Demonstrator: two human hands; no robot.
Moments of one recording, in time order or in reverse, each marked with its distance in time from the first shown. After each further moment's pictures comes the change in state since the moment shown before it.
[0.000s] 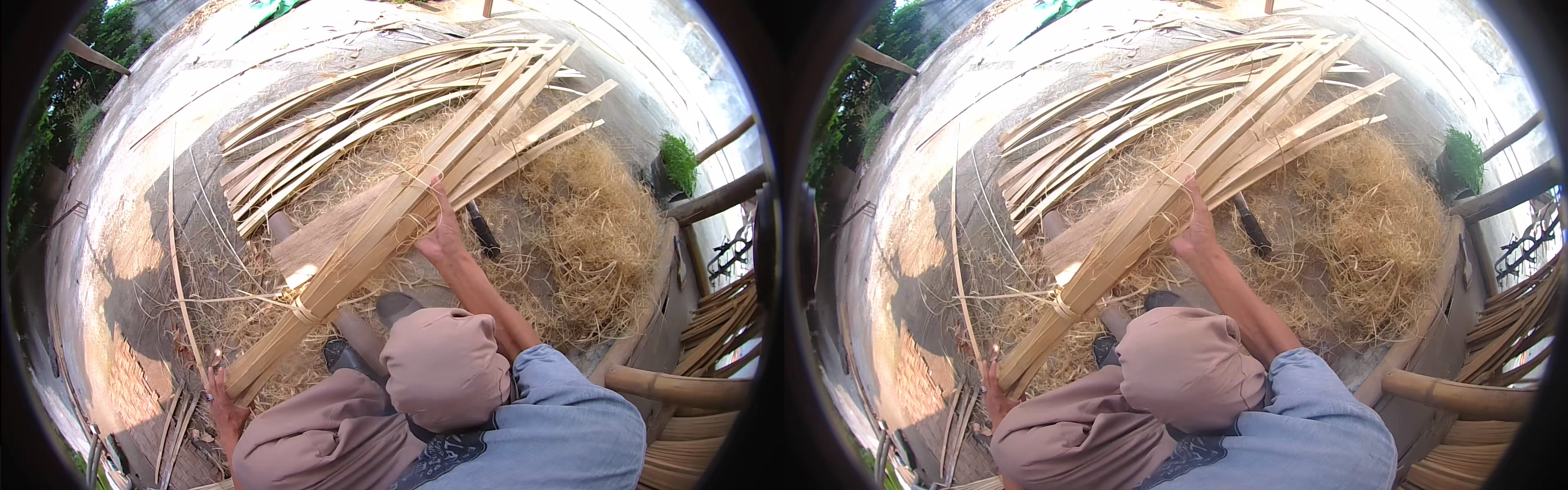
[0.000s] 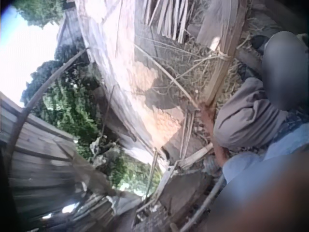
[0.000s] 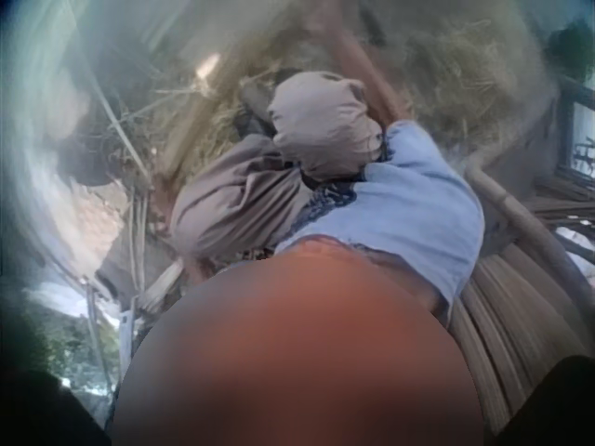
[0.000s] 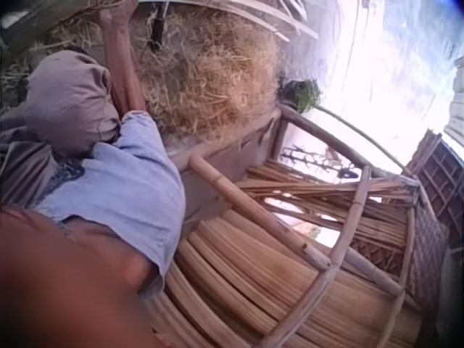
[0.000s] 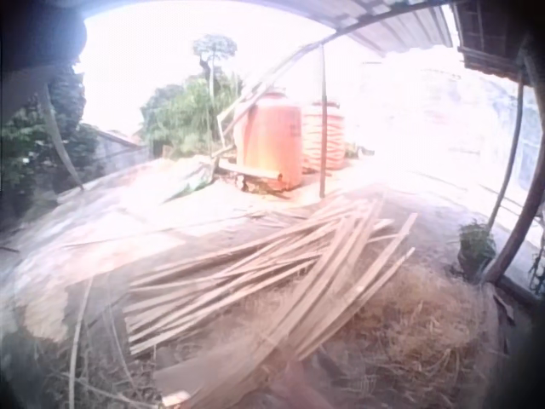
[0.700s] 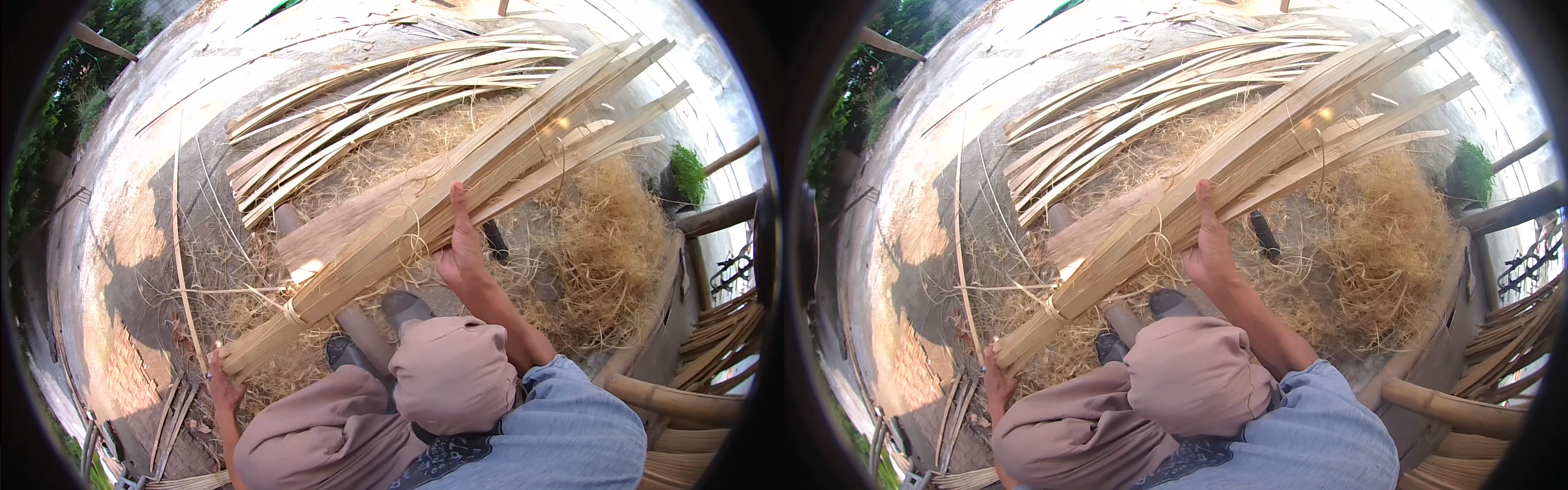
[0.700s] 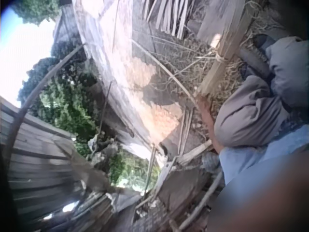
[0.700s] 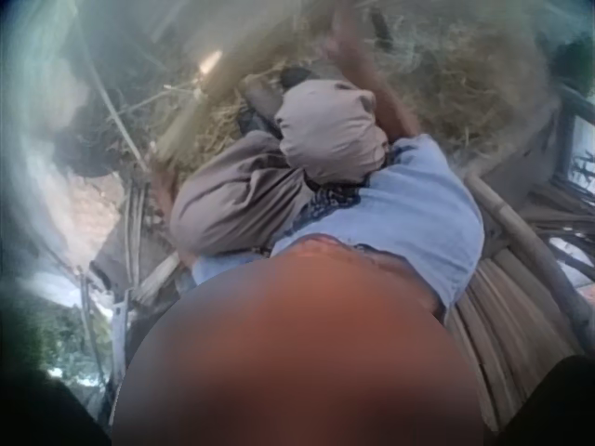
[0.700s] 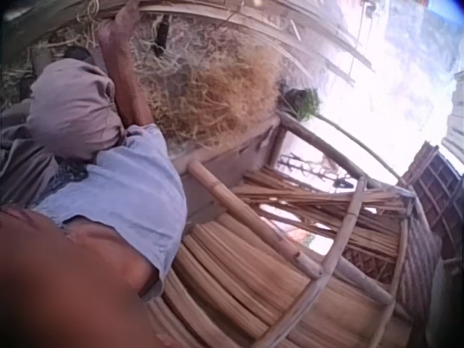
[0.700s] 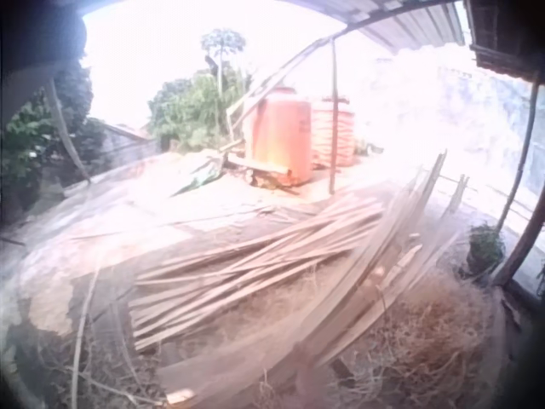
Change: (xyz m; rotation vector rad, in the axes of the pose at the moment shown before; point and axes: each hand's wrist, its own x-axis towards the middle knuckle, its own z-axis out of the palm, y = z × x) left_hand 0.031 -0.049 0.065 -0.111 0.124 0.024; right_hand -0.045 -0.005 0.042 -0.026 0.161 -0.015
